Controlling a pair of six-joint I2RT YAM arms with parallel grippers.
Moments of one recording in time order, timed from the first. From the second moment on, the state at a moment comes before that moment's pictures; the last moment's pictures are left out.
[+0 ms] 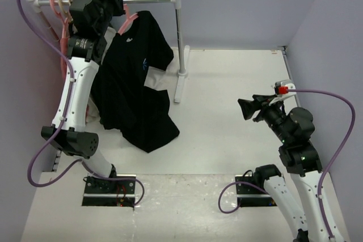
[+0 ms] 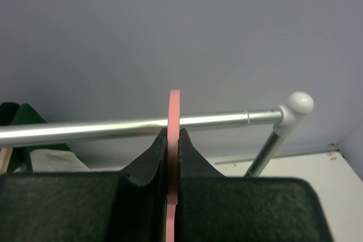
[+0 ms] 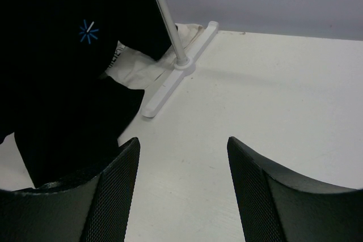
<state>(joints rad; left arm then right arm) -0.17 1.64 2.02 -0.27 0.02 -0.18 0.20 0.51 0.81 -0.39 -0.22 0.21</state>
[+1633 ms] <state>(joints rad) -0.15 1.76 1.88 0.09 -0.10 -0.22 0.20 0.54 0.79 -0.34 -0.31 0.21</state>
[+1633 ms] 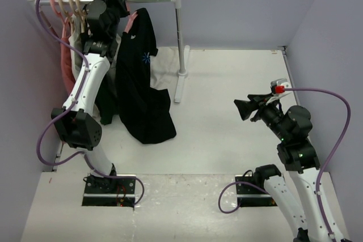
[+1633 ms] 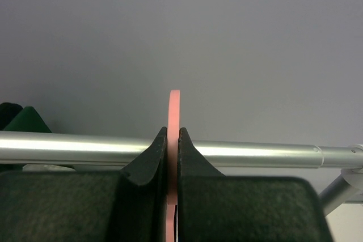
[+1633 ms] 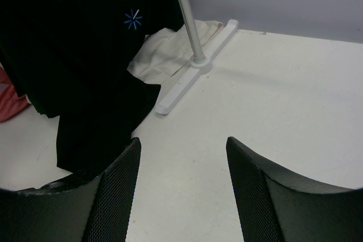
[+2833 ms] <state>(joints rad) -0.15 1.45 1.36 0.05 -0.12 -0.43 0.20 0.54 0.78 -0.34 -0.33 0.21</state>
